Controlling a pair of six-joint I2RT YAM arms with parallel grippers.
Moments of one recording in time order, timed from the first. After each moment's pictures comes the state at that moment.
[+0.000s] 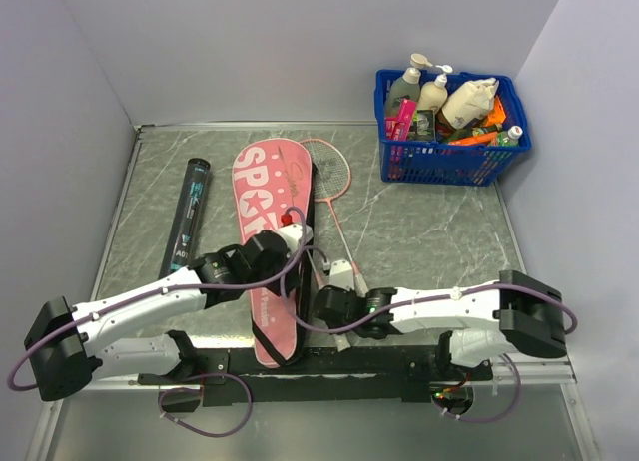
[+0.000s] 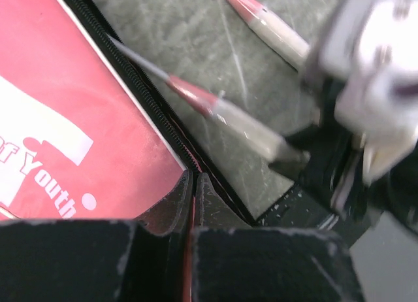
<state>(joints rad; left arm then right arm) -0.96 1.11 0.78 -0.39 -0.03 -0.39 1.33 1.37 0.71 -0.44 0.40 0.93</state>
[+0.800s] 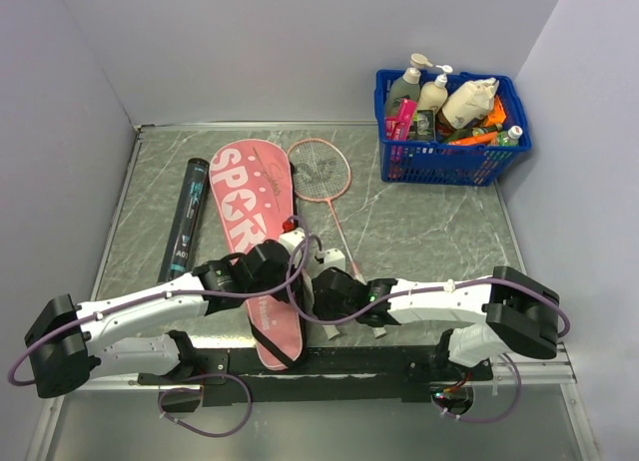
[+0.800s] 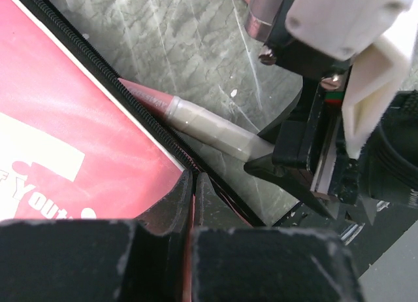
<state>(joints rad) -1.02 1.11 0.72 -0.34 -0.11 -0.38 1.19 1.39 0.67 -0.18 0.26 0.76</state>
